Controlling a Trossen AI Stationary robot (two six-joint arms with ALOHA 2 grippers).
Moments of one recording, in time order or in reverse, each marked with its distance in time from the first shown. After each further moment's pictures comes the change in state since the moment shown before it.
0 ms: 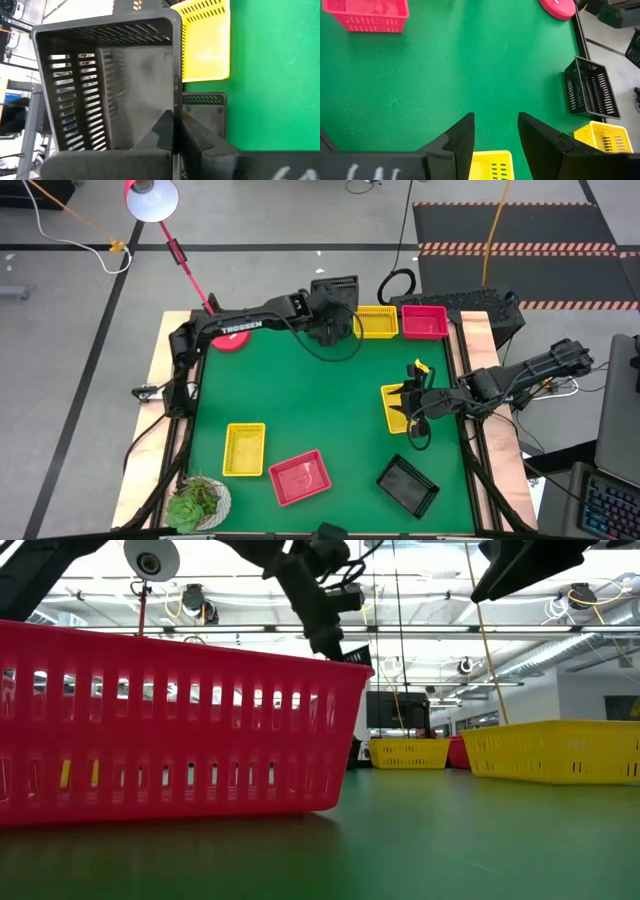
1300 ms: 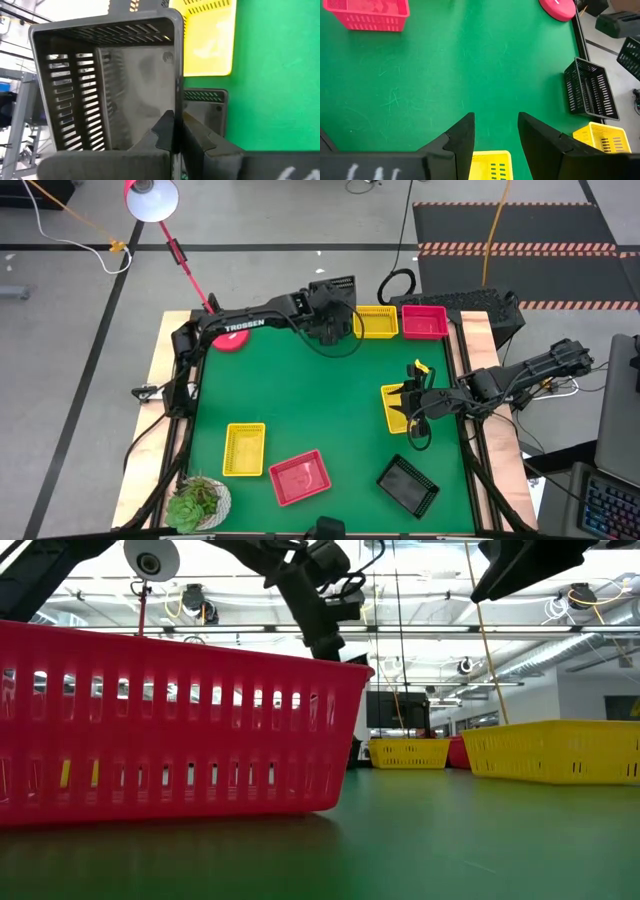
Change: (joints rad) left arm 0.023 0.032 -0.001 0.000 0.017 -0.052; right arm 0.000 0.000 0.000 0.000 0.000 -0.012
